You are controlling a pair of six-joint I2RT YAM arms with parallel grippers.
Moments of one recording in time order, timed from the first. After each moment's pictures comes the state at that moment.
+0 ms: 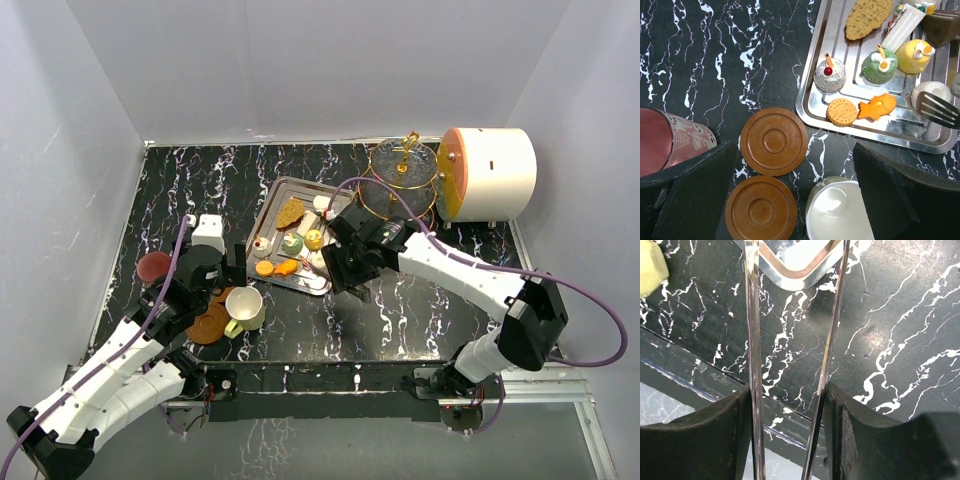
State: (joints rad) left arm -0.66 0.69 0.71 -0.60 -0.54 -0.27; right arm 0.83 1.47 1.23 -0.88 -0.07 0.42
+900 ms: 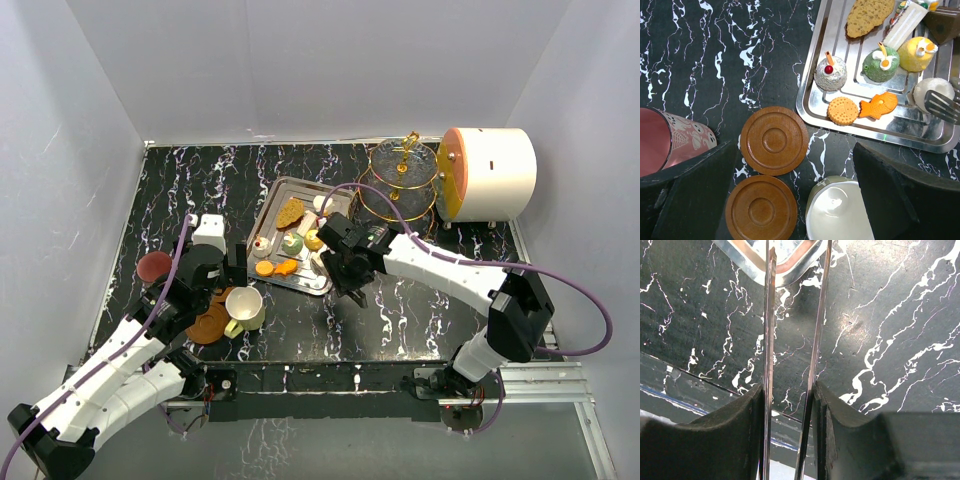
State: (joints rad) left arm -0.66 0.71 0.71 -0.60 -0.54 -0.27; right arm 0.89 1.55 1.25 -0.92 0.05 0.42
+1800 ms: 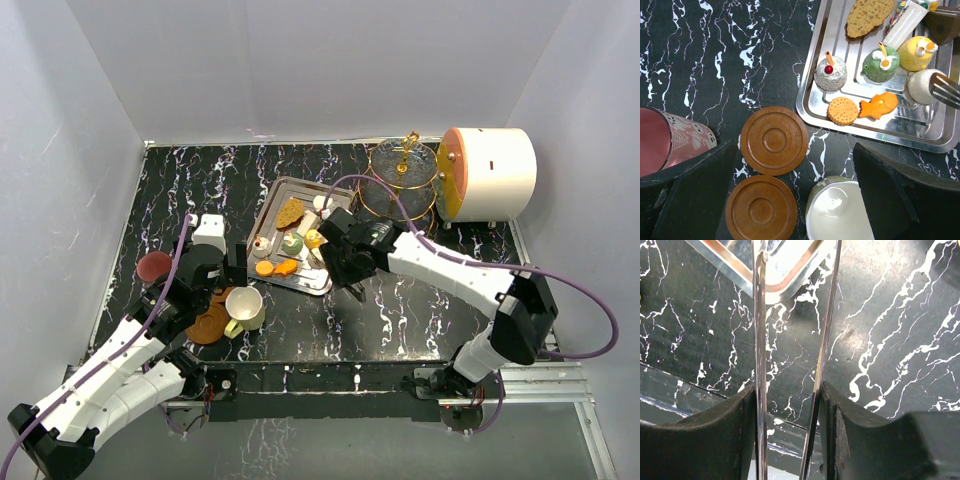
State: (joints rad) left arm -0.66 0.71 0.71 -0.61 -0.54 -0.27; right arm 0.89 1.50 1.27 -0.92 0.10 0.47
